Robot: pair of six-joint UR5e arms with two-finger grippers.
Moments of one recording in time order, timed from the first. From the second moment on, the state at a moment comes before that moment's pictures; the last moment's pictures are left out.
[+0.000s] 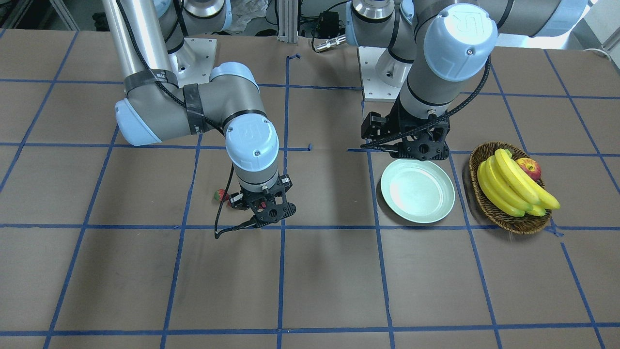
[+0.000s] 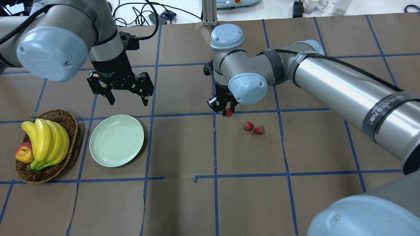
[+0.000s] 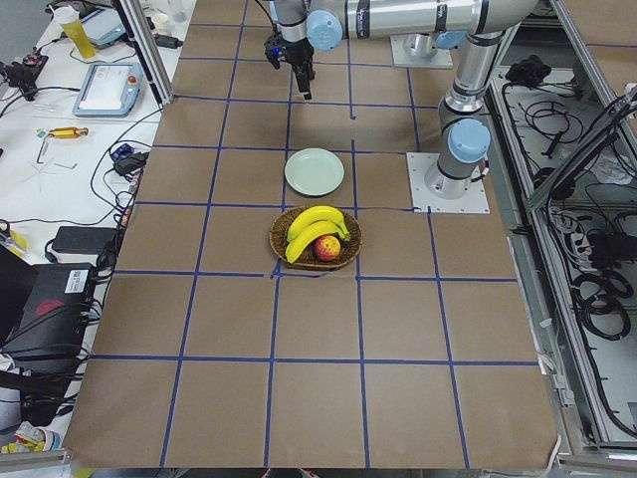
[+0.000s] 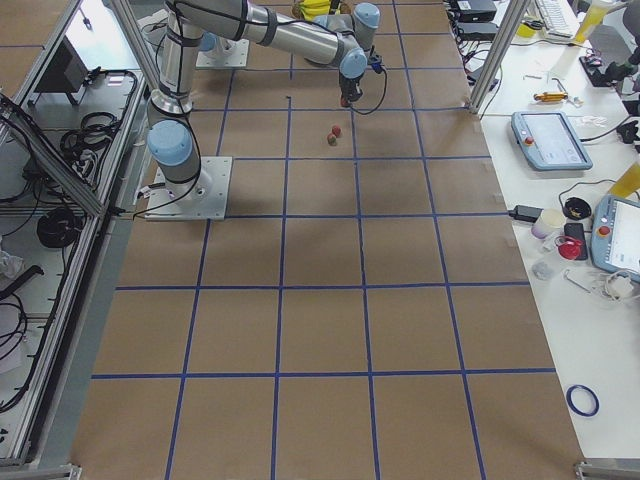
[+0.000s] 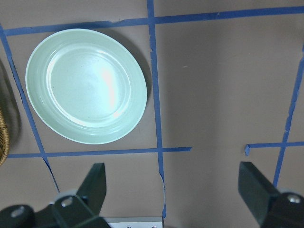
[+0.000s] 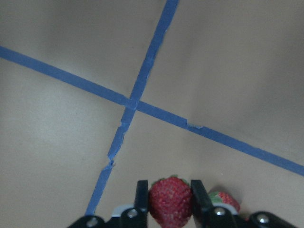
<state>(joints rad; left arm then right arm) -1.63 -1.68 -1.61 -1.61 1.61 -0.01 1.90 -1.12 1.59 -1.94 -1.55 -0.07</state>
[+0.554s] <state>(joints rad) -1.49 -1.68 -1.61 -1.61 1.60 0.04 1.99 -1.11 1.57 -1.95 -1.54 -0.05</state>
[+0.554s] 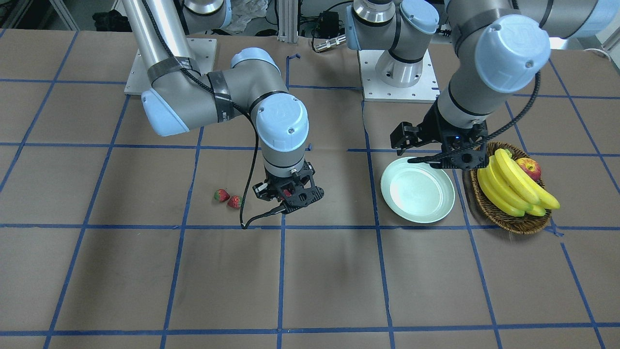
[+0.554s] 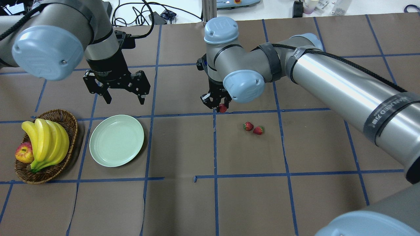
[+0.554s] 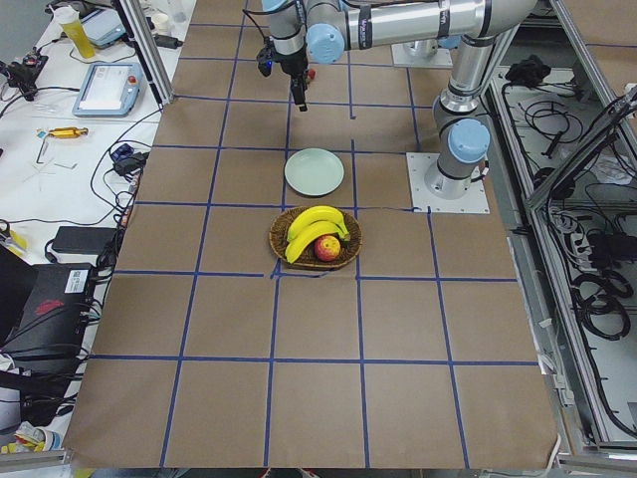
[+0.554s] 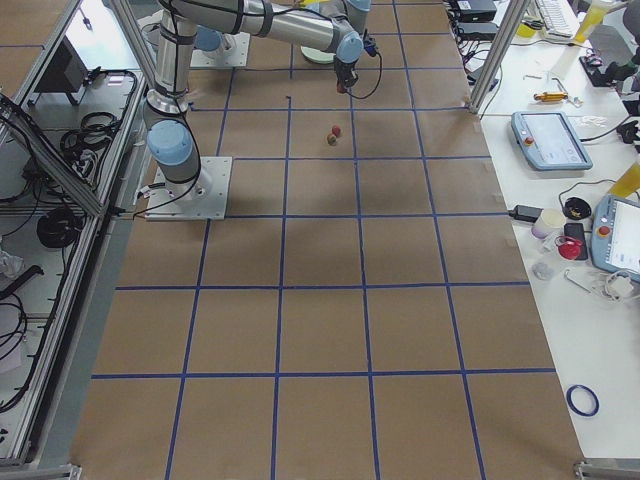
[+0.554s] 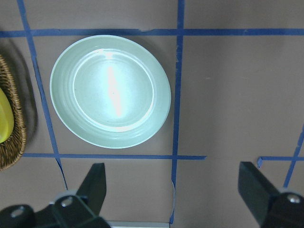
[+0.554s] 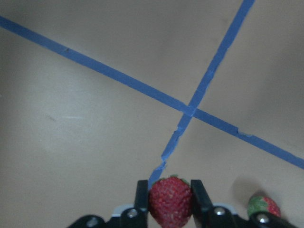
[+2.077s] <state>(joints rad) -1.45 -1.69 -1.68 -1.58 1.61 0.10 2.08 -1.10 1.58 -1.98 -1.58 -0.03</state>
